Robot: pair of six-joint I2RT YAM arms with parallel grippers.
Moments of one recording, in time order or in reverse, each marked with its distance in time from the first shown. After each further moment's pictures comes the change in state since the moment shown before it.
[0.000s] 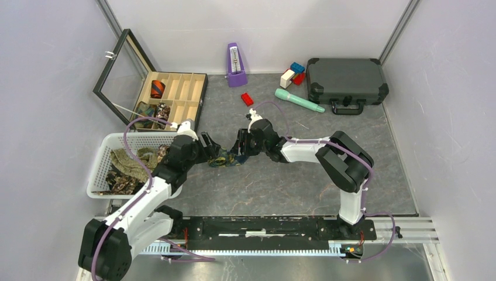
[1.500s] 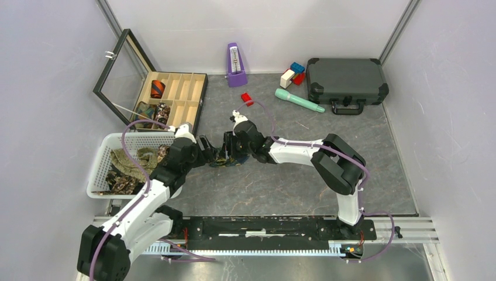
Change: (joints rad) left arm -0.002 -0.061 -0.001 -0.118 -0.079 0.000; right arm 0.114 0.037 0.172 -0.163 0.102 -0.029
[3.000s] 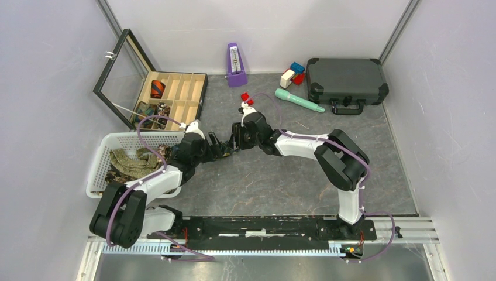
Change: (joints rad) left arm 0.013 0.361 -0.023 0.354 0.086 -0.018; right arm -0.100 0.000 -0.009 0.024 -0.043 -0.066
